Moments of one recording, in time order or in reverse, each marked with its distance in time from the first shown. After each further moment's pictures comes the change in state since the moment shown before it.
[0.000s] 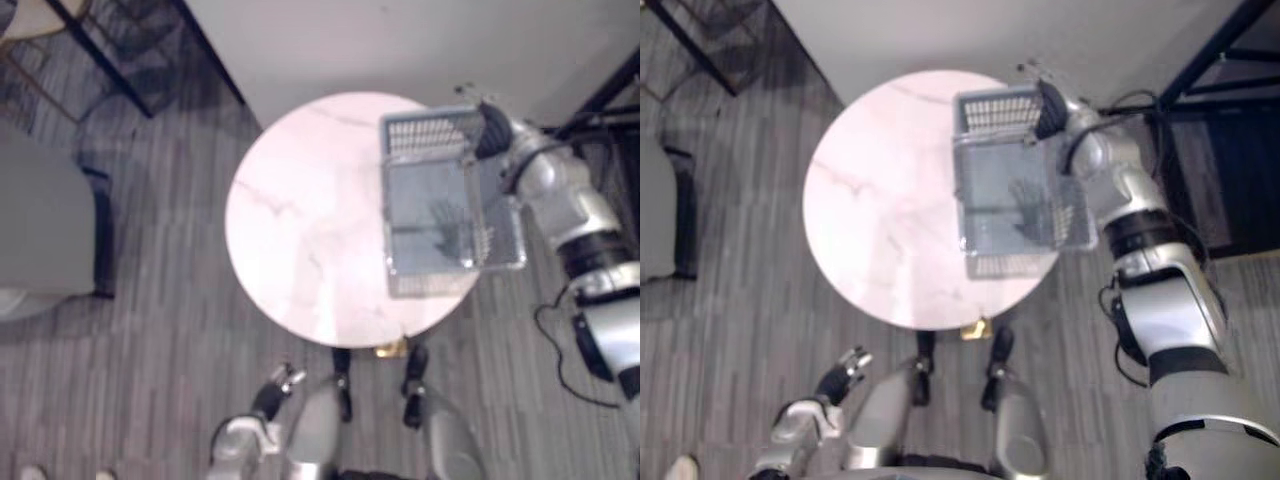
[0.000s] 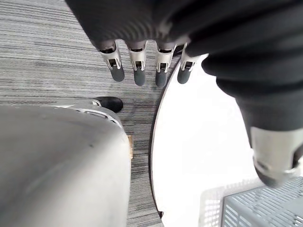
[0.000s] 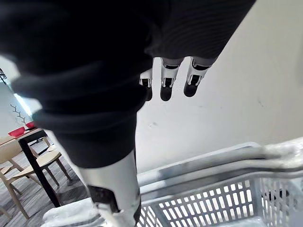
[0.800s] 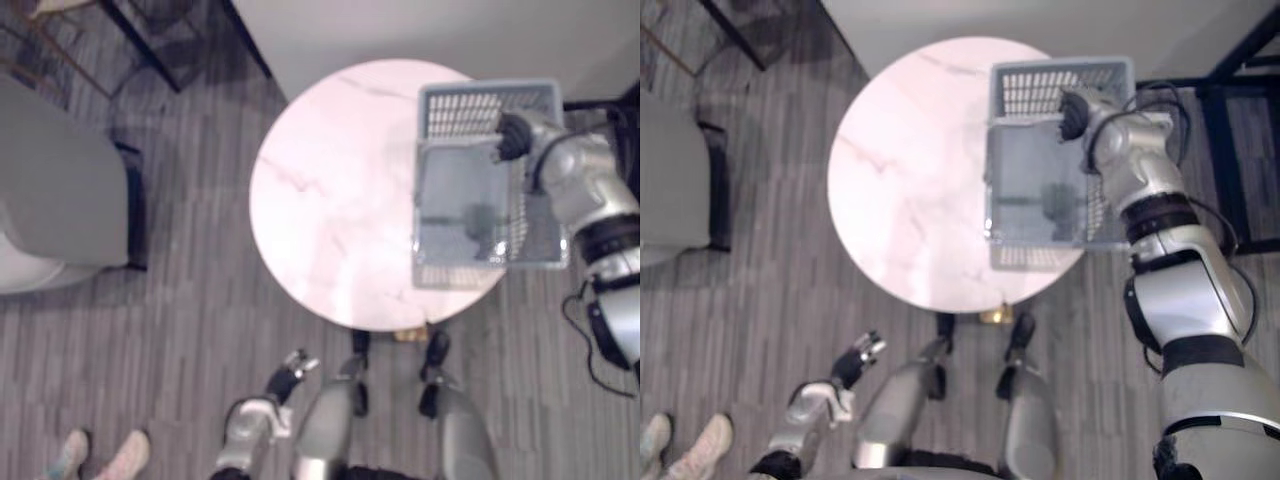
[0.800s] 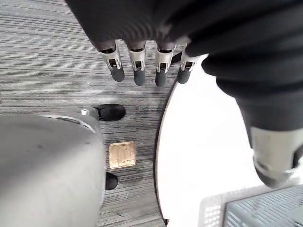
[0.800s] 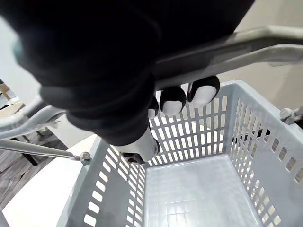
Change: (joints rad) left arm -0.028 0.000 -0.063 -0.046 -0.013 -0.015 0.014; right arm -0.057 -0.055 0.090 0.151 0.015 0.108 0.186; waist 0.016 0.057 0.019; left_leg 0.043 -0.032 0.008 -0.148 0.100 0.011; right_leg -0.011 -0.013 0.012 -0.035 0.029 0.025
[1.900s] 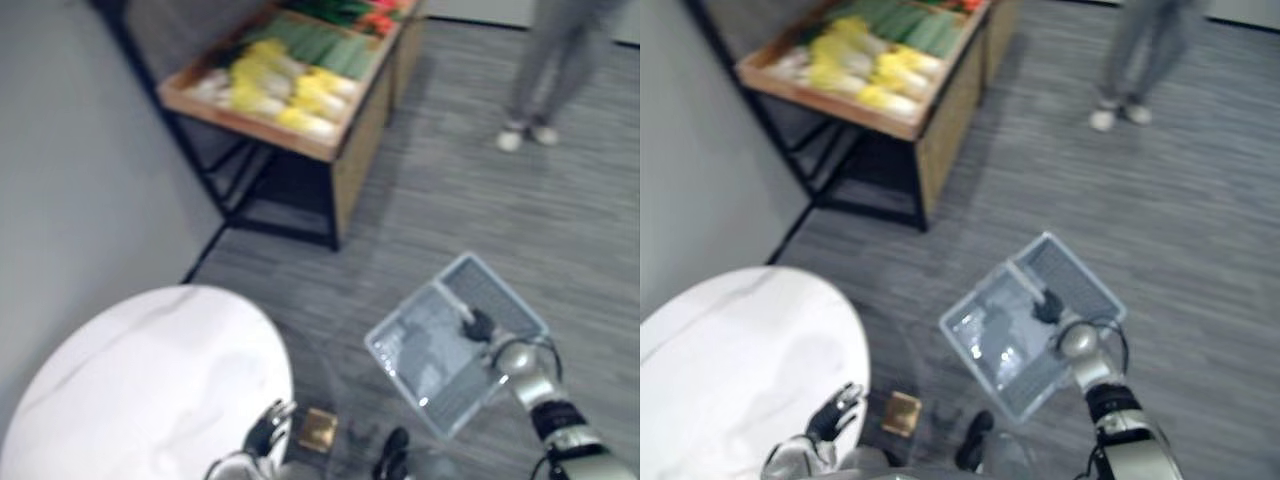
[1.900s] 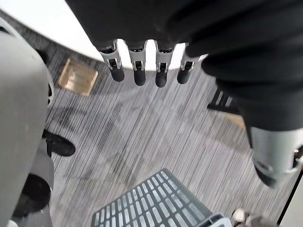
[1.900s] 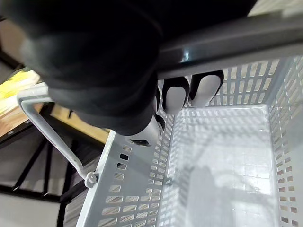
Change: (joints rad) left arm 0.150 -0.027 0.147 0.130 -0.005 0.015 -0.045; right arm 0.949 0.330 -0.319 -0.203 0.181 -0.010 -0.117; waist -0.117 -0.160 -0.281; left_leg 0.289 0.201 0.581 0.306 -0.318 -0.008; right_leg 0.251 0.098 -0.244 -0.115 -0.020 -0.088
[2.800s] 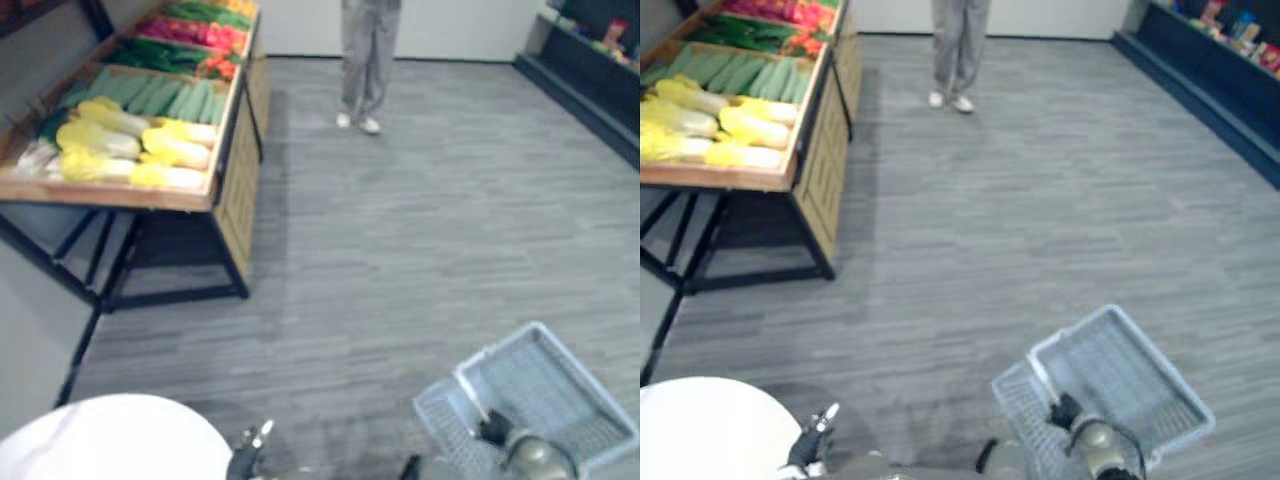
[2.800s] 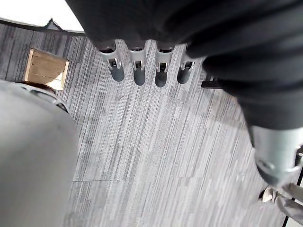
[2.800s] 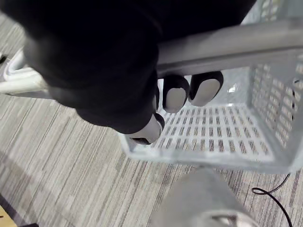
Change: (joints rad) left arm 0.066 0.015 0.040 0.027 -0.064 -0.044 0.155; right arm 0.263 0.116 -0.209 0.289 0.005 -0.072 0.057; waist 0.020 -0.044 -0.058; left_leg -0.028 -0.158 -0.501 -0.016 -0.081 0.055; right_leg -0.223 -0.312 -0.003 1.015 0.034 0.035
